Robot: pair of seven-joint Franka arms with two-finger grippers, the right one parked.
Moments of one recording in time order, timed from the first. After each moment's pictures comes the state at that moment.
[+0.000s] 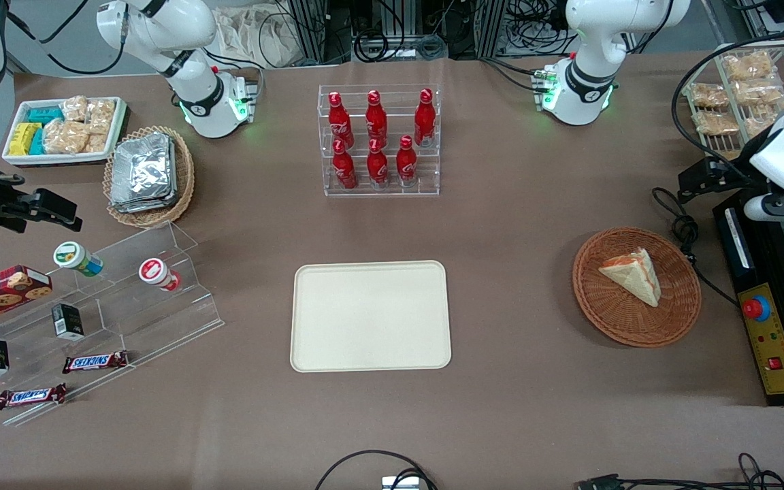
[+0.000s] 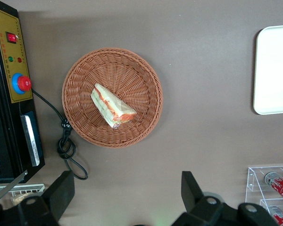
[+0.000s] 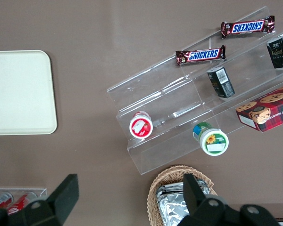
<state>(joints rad) -0.01 0.01 -0.05 -1.57 0.00 1.52 0.00</state>
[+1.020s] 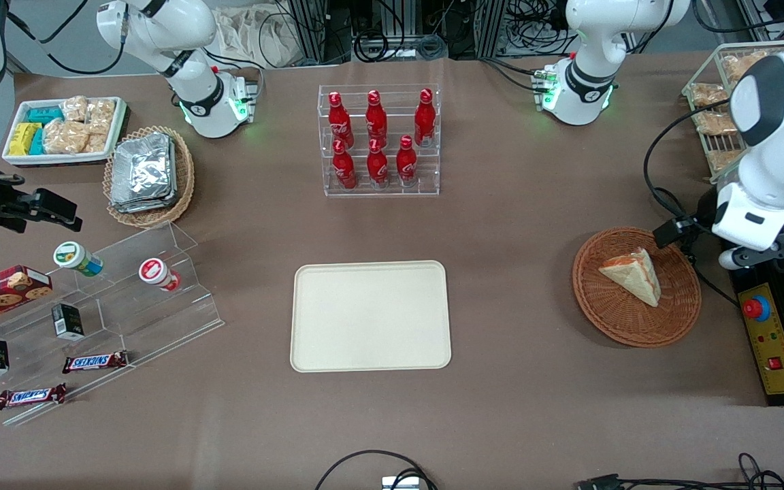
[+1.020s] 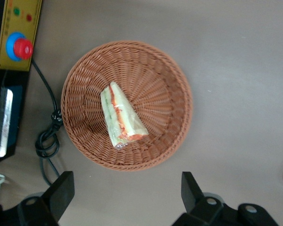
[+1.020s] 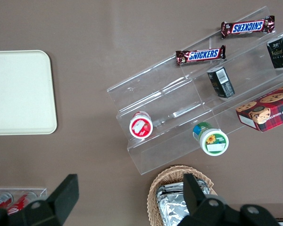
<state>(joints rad) 0.02 -0.01 -0.04 -1.98 0.04 1.93 -0.34</state>
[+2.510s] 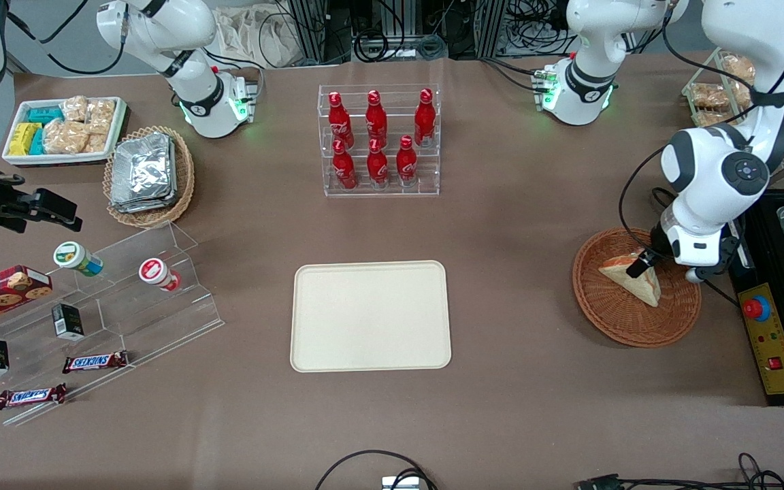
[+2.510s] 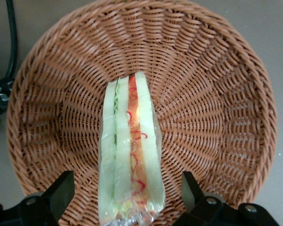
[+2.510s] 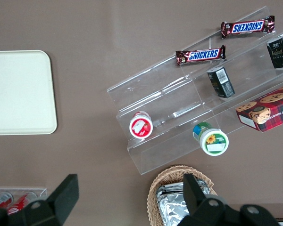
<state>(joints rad) 0.10 0.15 -0.04 -2.39 0.04 2.62 -0.67</state>
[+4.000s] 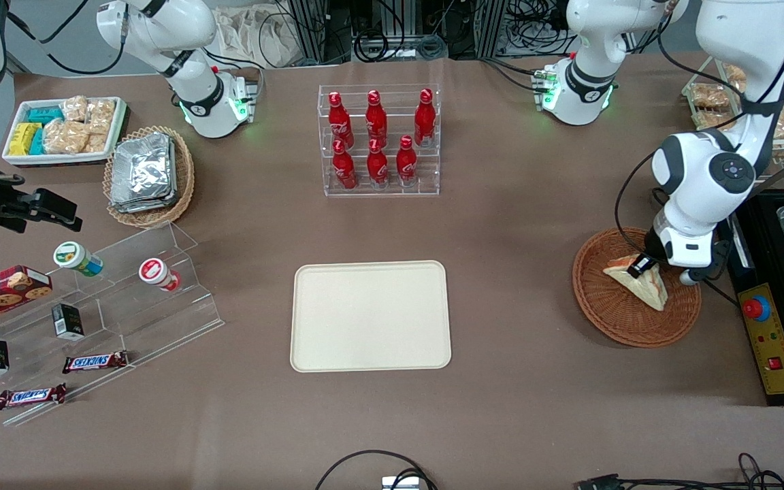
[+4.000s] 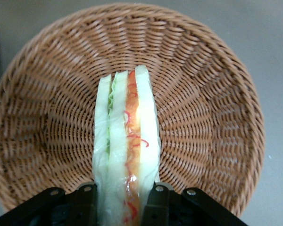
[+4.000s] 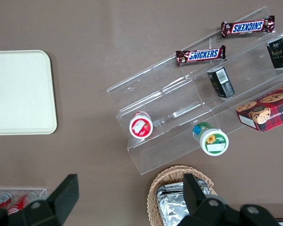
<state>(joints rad) 0.10 0.14 -0.05 -2.40 0.04 2.69 -0.60</state>
